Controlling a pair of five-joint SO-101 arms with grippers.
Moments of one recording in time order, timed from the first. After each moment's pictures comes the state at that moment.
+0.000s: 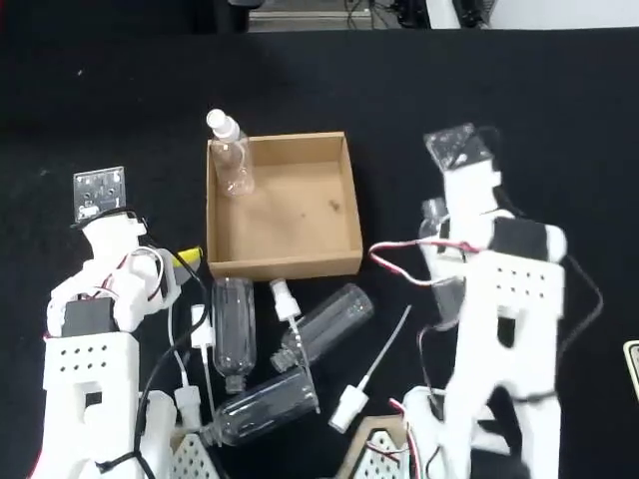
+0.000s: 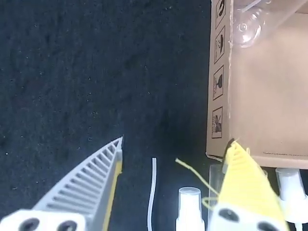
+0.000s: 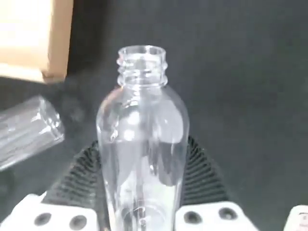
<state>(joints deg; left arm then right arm) -12.4 -59.2 64.8 53.4 0.6 11.2 -35.0 34.3 78.5 23.3</state>
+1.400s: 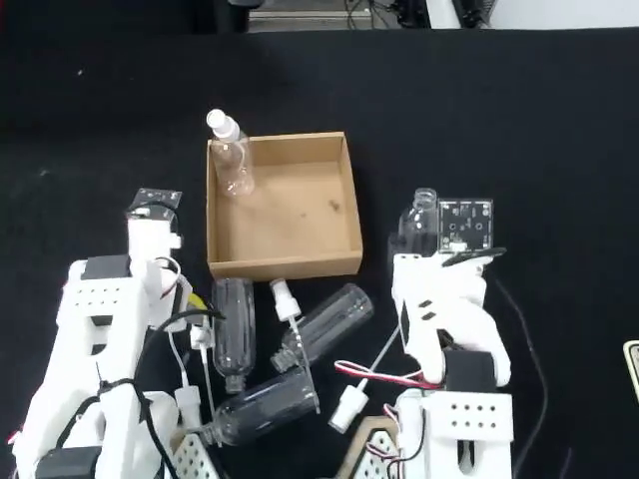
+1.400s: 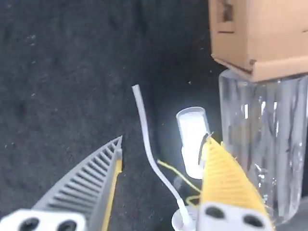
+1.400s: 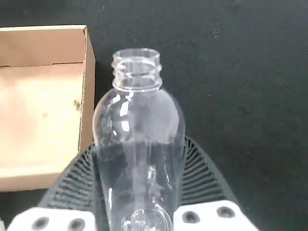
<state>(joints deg) -9.2 -35.1 58.5 64.0 -12.7 2.9 -81.5 81.4 43.5 0.7</state>
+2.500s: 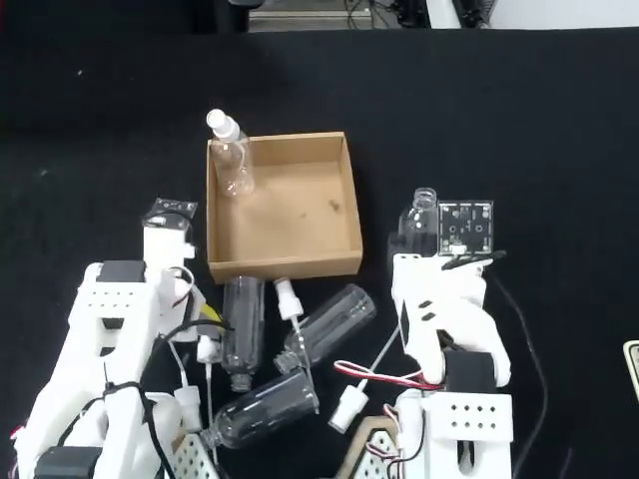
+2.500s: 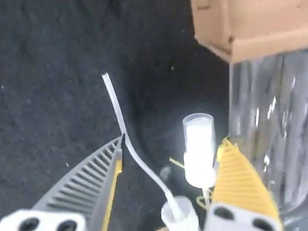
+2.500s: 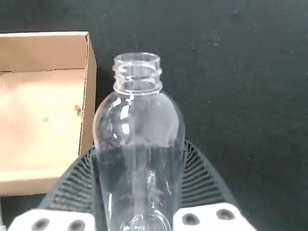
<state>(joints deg) -5.1 -34.9 61.0 65.7 -11.0 2.8 -81.7 81.4 43.5 0.7</state>
